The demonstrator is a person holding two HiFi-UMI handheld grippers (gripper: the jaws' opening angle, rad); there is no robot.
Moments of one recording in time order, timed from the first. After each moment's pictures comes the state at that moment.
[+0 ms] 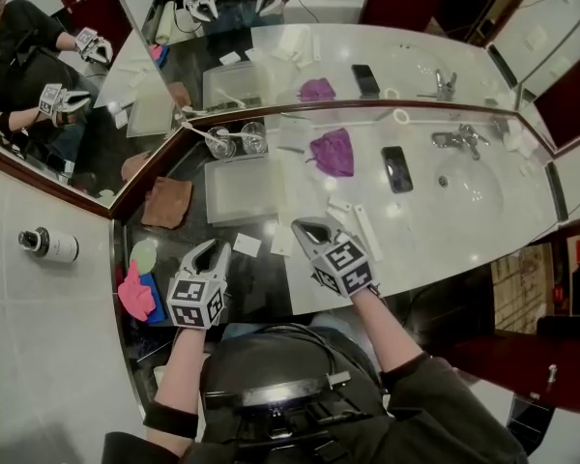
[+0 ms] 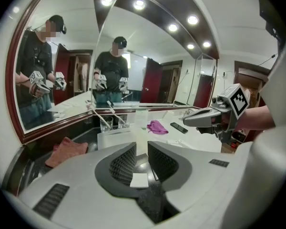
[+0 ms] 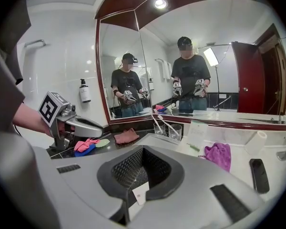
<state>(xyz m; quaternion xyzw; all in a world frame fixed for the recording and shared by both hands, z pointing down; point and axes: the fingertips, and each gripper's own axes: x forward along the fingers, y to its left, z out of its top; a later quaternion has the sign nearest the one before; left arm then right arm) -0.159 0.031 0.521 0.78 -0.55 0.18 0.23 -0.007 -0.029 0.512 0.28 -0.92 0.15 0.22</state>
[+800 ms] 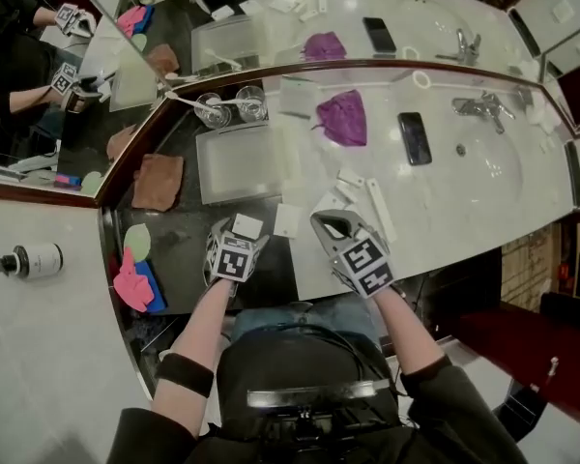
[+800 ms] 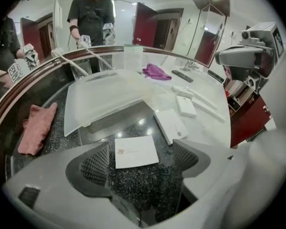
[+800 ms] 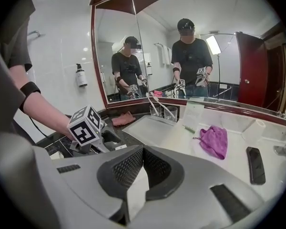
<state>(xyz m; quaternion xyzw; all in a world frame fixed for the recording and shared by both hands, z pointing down) -0.104 0.012 0.701 0.74 -0.43 0.39 0.35 0.021 -0.028 0.562 0.26 -0.90 0.17 0.29</state>
